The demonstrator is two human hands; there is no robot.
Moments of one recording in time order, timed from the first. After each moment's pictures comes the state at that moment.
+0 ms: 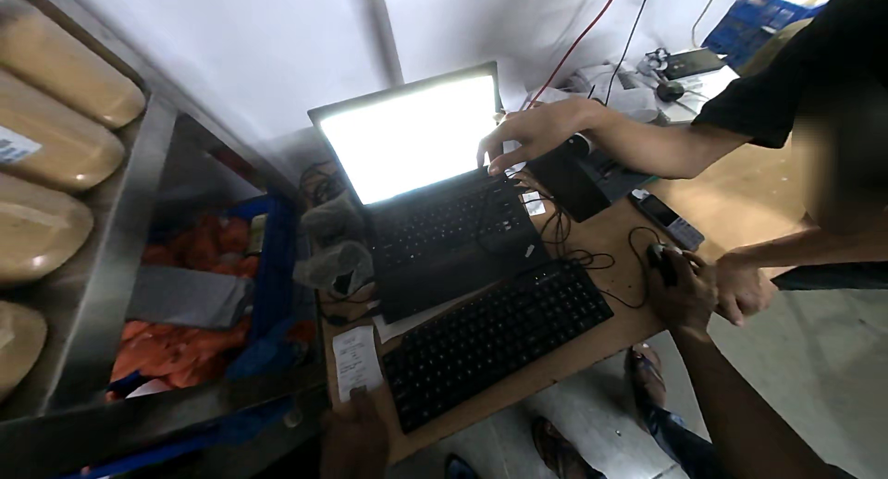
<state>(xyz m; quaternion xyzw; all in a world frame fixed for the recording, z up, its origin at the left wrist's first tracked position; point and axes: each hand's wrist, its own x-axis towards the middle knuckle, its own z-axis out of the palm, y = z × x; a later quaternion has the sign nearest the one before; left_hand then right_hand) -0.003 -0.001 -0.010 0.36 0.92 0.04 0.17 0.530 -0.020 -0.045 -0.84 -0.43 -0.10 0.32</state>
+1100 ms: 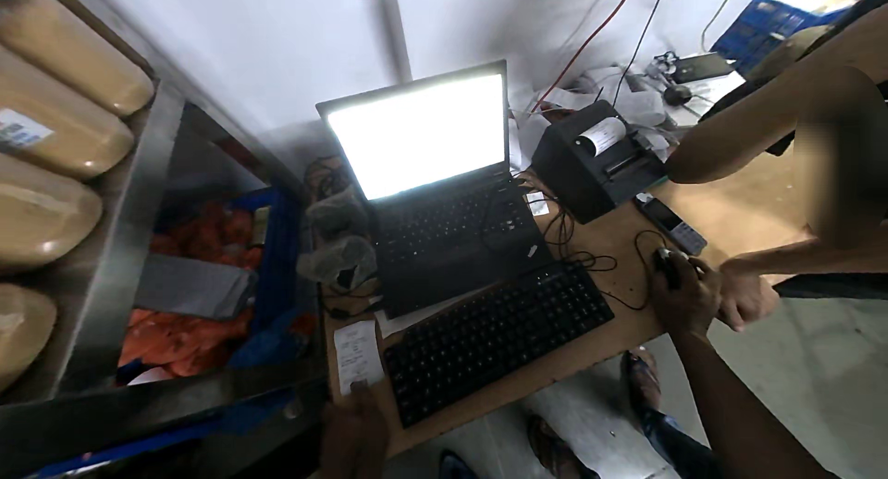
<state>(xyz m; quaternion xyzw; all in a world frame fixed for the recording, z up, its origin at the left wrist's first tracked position) -0.004 -0.002 -0.012 0.37 0.91 0.04 0.18 0.529 -0.020 -0.045 -0.84 -0.42 -0.11 0.32</state>
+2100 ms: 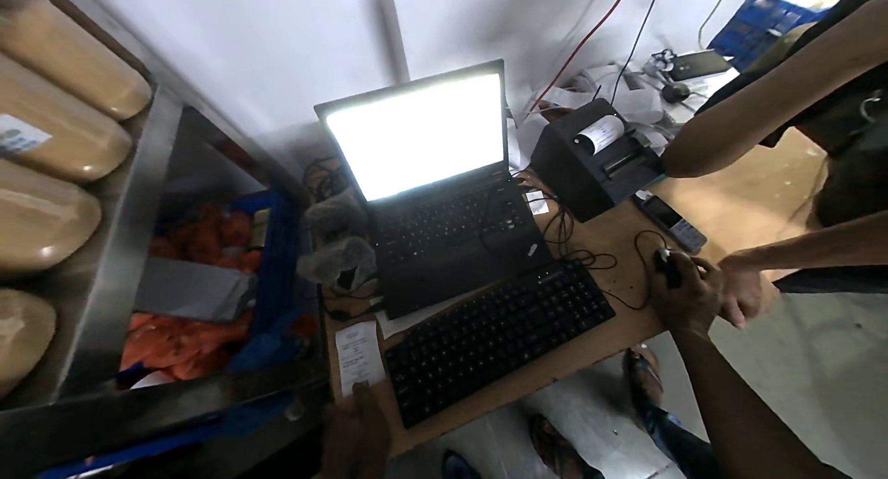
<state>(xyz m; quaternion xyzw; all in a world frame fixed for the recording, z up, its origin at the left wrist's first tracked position) -0.003 -0.001 -0.009 0.37 0.91 0.05 0.18 0.530 -0.021 -0.045 -0.85 -0.42 -0.13 0.31</state>
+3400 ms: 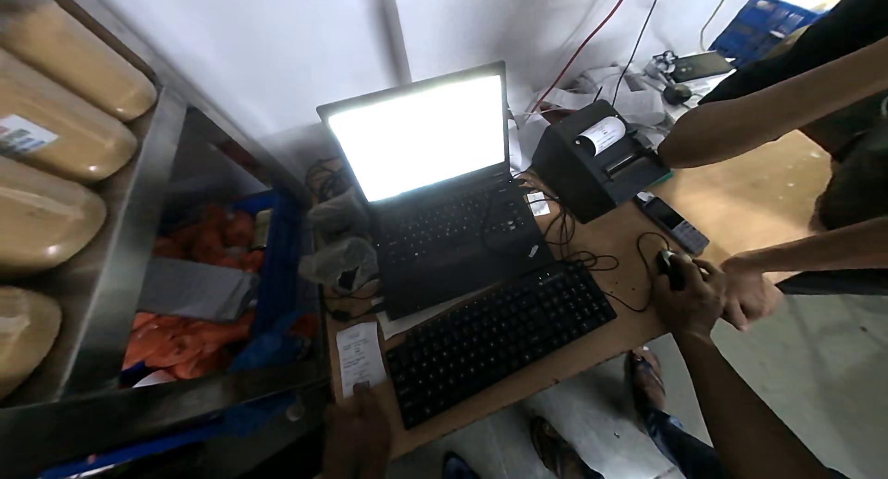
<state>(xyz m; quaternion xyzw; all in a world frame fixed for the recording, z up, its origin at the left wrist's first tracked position) -0.002 0.000 -0.010 0.36 0.91 0.05 0.18 0.531 -0.022 -0.046 -0.85 -0.41 -0.11 0.31</state>
